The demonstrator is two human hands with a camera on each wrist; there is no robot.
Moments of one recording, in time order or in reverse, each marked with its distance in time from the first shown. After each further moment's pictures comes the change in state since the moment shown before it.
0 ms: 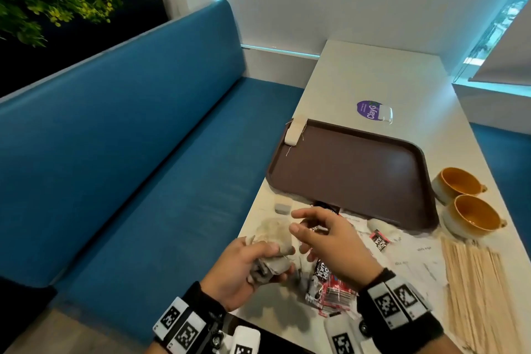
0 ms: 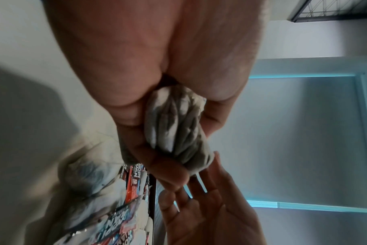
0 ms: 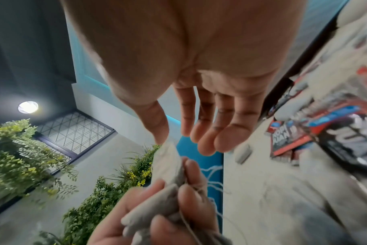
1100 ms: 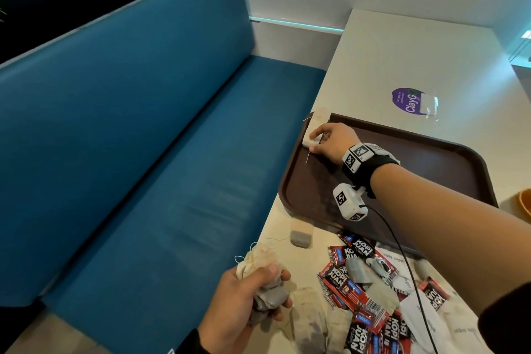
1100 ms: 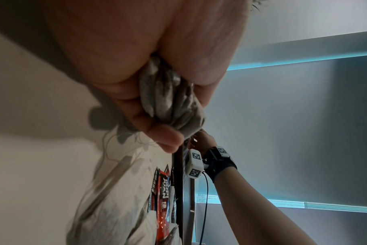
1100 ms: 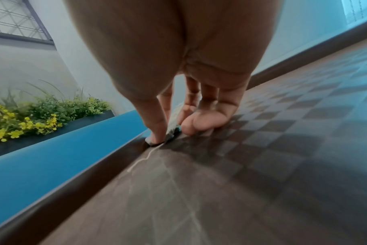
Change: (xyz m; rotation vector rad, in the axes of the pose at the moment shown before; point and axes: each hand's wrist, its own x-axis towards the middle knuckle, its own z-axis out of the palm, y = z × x) left_hand 0.061 -0.003 -0.040 0.046 0.231 -0.047; right_hand 0.328 0.003 -0.052 -0.801 0.117 -0.069
